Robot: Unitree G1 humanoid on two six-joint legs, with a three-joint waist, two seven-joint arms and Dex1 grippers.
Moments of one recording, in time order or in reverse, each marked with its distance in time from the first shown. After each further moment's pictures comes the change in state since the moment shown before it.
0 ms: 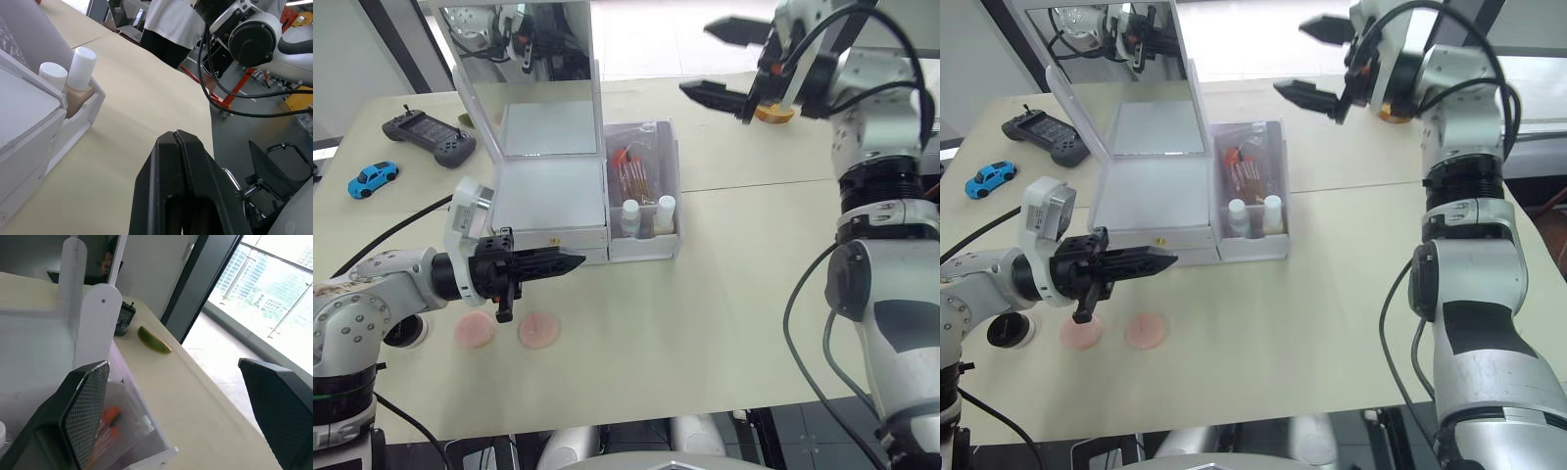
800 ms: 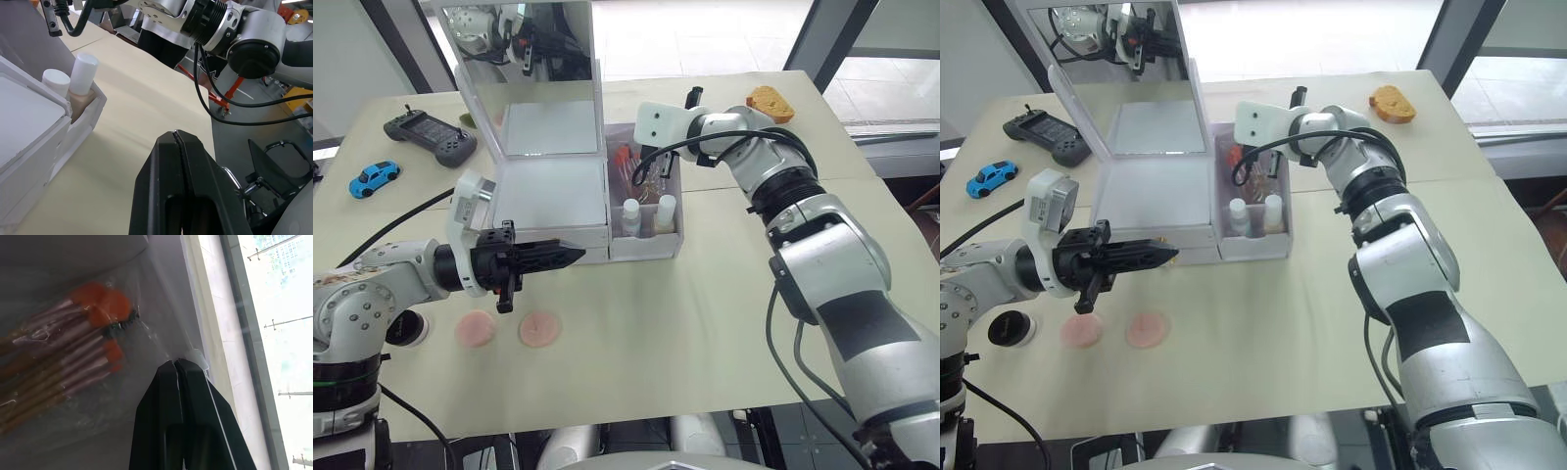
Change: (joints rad) left arm -0.037 0.000 -0.035 0.043 0.045 -0.018 -0.038; right arm -0.130 0.253 0.415 0.536 -0.565 -0.226 -0.581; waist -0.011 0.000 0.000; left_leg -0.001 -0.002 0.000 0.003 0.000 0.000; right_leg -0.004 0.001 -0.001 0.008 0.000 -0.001
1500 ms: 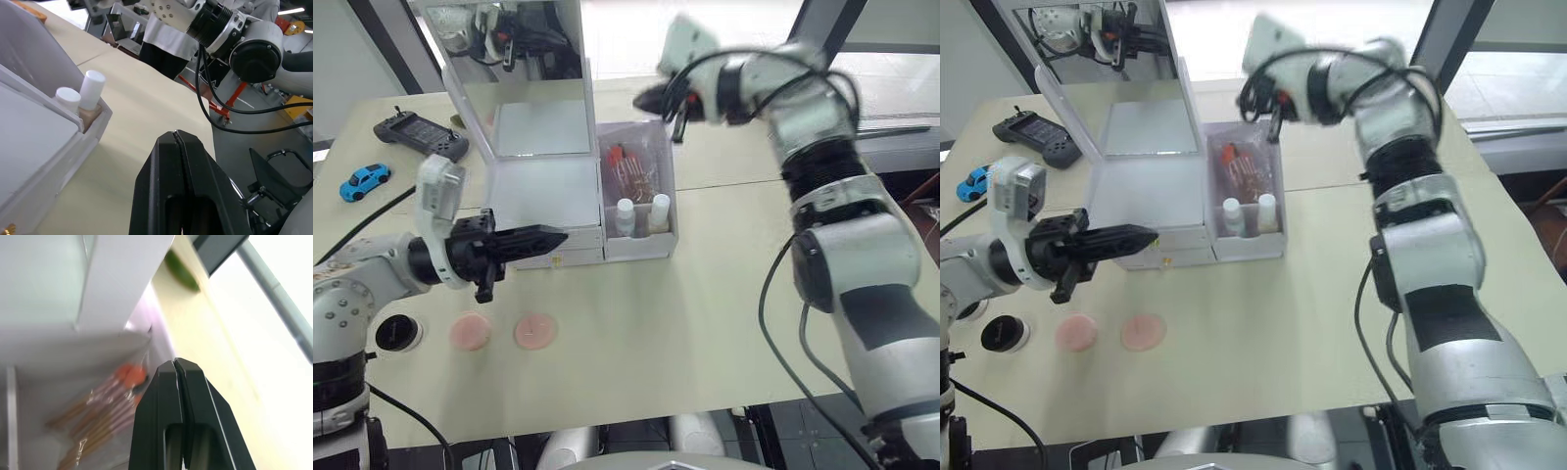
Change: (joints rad) left arm -0.019 0.055 0.085 0.077 -0.019 0.002 -0.033; right arm 0.040 -0.163 -0.304 -0.483 0.409 0.260 0.628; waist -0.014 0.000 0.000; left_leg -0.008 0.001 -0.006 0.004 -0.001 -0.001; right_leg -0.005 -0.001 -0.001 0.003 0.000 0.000
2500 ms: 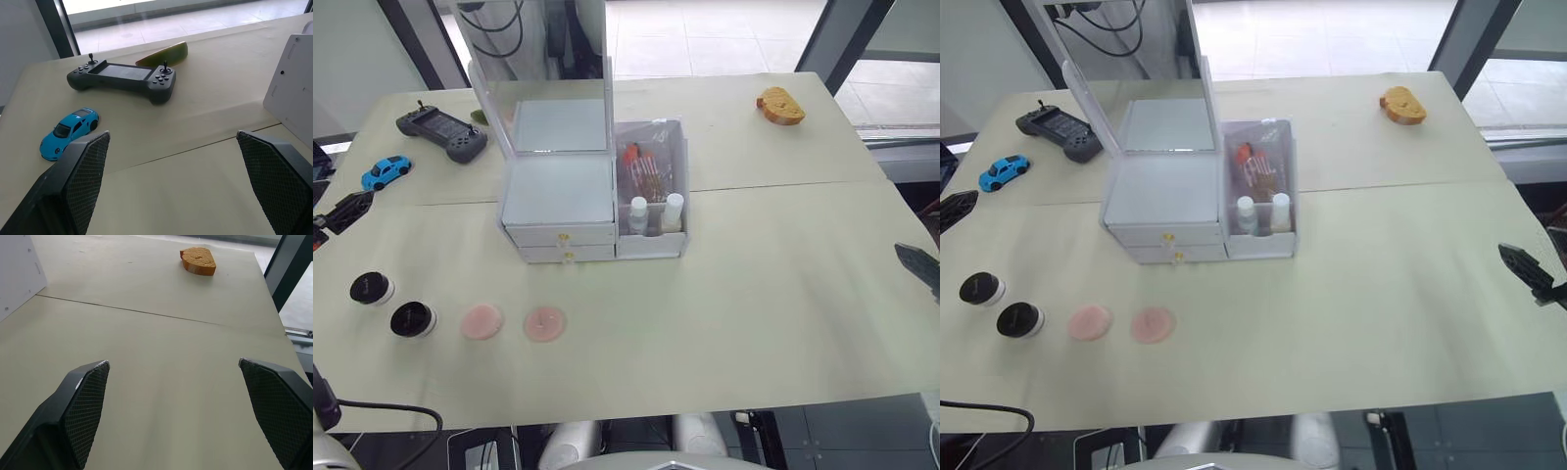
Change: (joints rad) left arm -0.311 0.201 0.066 1.377 0.713 -0.997 -0.089; right arm 1.363 -0.387 -0.923 -0.675 0.435 0.403 -0.224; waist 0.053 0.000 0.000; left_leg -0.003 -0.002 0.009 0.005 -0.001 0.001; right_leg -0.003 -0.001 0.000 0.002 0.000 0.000
